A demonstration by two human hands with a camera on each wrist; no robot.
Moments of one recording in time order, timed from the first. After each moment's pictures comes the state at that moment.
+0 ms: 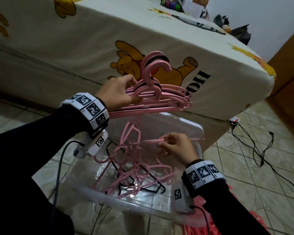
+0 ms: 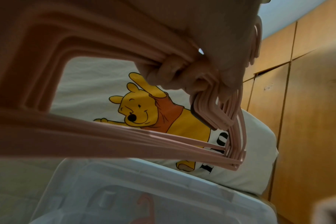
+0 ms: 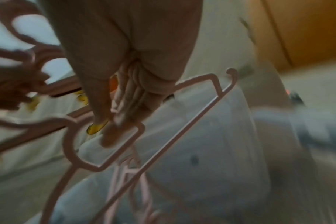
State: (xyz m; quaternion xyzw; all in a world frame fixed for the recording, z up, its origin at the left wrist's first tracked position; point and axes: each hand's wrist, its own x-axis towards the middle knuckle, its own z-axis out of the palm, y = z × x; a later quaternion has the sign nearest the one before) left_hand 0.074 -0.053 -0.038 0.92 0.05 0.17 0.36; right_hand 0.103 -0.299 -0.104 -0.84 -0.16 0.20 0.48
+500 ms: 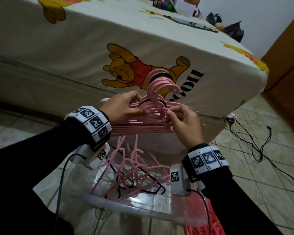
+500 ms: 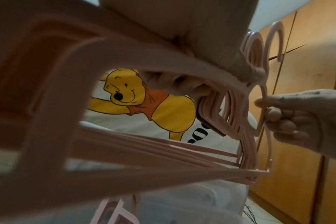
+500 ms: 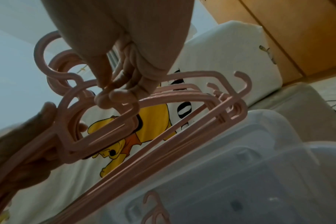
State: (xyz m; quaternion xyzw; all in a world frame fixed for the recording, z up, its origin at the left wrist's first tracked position) left_hand 0.080 -0.078 -0.058 0.92 0.01 0.10 0.38; right_hand 0.123 -0.292 -0.062 -0.78 -0.24 -0.02 0.58
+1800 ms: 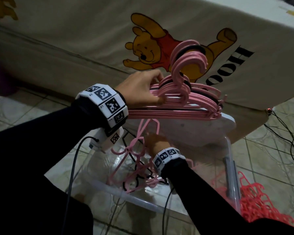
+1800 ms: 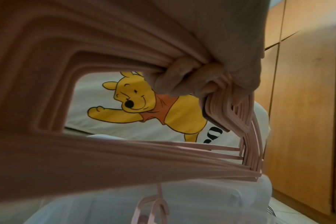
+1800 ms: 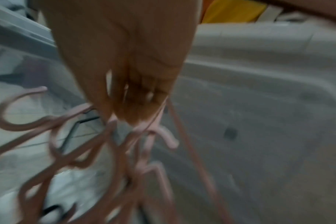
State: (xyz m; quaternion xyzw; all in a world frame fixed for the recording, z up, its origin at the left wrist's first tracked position) left_hand 0.086 -0.056 -0.060 0.93 -0.01 0.09 0.35; right_hand 0.133 -0.184 -0.235 -0.89 -0.41 0.22 -0.06
